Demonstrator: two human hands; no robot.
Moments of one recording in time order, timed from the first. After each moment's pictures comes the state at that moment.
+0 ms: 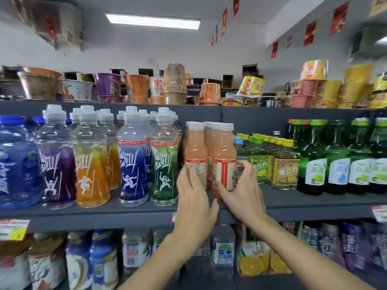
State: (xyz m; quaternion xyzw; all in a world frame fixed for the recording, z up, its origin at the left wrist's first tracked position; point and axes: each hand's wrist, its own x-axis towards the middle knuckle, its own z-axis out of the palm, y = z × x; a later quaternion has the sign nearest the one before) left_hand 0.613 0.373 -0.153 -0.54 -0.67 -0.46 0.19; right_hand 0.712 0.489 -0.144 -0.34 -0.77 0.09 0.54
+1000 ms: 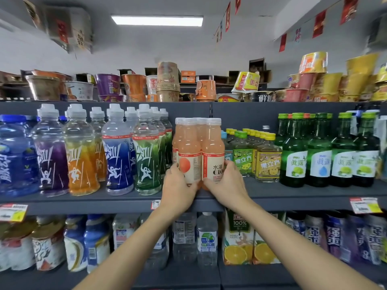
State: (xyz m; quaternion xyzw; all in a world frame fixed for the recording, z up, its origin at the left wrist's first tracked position) left_hand 0.620 0.398 -0.136 -0.45 -0.73 -0.51 0.07; right_hand 0.735 0.510 -0.138 -0.33 -0.79 0.23 0.45
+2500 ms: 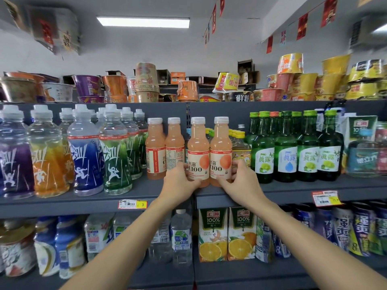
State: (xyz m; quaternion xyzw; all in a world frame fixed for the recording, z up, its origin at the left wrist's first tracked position) left_hand 0.663 0.462 -0.137 -0.51 -0.71 -0.48 0.03; right_hand 0.836 0.577 -0.148 -0.33 -0.80 0.17 0.46
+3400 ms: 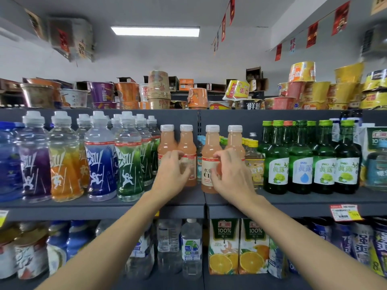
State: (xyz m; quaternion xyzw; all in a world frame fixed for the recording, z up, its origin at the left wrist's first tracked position) left_hand 0.615 0.445 -0.105 -0.54 -0.68 -0.45 0.23; right_hand 0.787 0.541 -0.109 -0.20 -0.81 -0.10 0.54
